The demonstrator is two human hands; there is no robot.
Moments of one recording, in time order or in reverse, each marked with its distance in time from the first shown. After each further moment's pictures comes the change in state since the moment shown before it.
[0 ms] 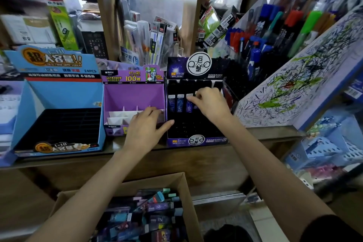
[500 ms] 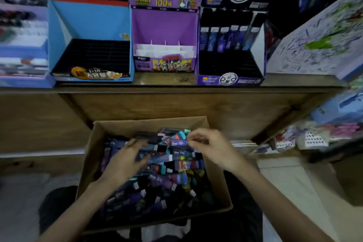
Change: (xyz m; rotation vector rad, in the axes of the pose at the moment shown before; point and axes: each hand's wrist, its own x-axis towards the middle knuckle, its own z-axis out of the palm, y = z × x) left_hand -0.218 -0.097 0.018 -0.124 -0.535 -0.296; right_hand -0.213 -0.013 0.106 0.571 -0.581 0.030
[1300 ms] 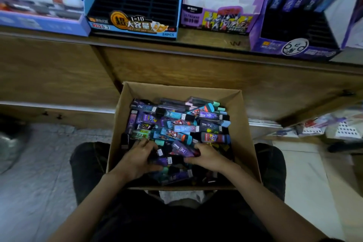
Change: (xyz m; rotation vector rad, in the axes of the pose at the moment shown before) left_hand -0.051 -0.091 0.056 0.005 -0.255 -0.072; right_hand 0.017 0.068 0.140 -0.145 -0.430 0.349
